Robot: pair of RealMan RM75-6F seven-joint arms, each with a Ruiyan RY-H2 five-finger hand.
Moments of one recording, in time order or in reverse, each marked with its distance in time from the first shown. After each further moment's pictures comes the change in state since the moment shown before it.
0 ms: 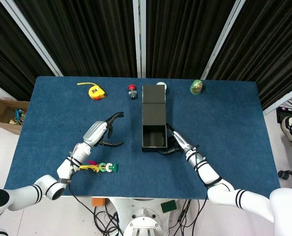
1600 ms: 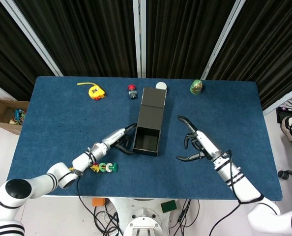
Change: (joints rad) left arm -0.167 -0.112 0.053 0.203 0.110 -0.306 -0.545; right arm -0.165 0.542 -0.025 -0.642 -0.187 0.268 -0.052
